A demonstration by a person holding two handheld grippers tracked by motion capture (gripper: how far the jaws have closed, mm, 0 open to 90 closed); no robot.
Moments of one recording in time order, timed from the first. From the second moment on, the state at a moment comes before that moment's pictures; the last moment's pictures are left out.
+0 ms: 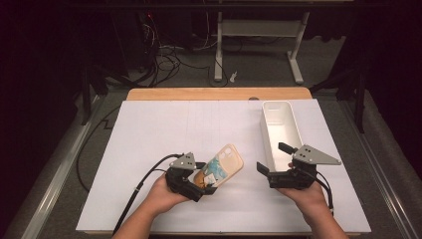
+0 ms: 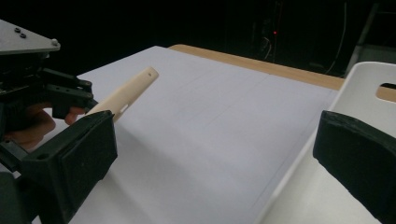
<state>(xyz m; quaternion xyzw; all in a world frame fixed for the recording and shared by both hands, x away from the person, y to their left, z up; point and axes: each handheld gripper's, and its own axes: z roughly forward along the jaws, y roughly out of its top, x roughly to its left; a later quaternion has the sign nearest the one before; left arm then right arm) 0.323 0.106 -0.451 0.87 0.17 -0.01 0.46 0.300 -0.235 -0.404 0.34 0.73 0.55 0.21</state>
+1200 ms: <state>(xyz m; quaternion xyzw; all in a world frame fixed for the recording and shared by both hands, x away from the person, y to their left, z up) 0.314 0.108 -0.448 0.88 0.11 -0.06 0.47 0.287 -0.200 -0.405 0.20 0.78 0.59 0.06</state>
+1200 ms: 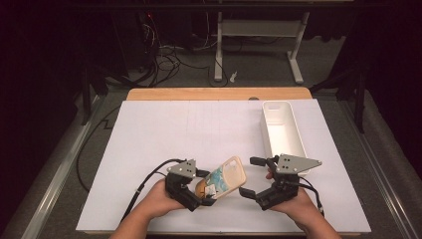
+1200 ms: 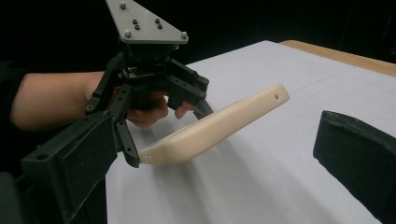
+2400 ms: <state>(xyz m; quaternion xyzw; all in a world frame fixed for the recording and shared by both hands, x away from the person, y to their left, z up) 0.307 0.105 -0.446 0.88 0.06 -0.09 0.47 0.287 -0.189 -0.409 0.18 0.79 0.59 0.02</state>
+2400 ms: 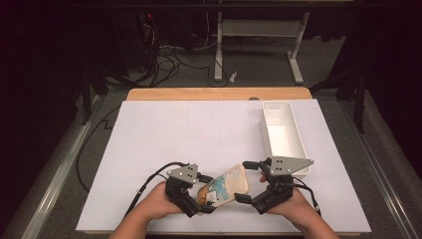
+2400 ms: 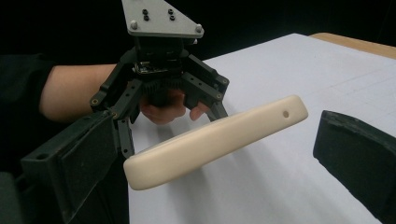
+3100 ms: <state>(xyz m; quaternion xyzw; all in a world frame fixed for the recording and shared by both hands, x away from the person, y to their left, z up) 0.306 0.106 -0.446 0.87 0.04 -0.12 0.48 0.287 -0.185 -0.410 0.16 0.79 0.60 0.01</state>
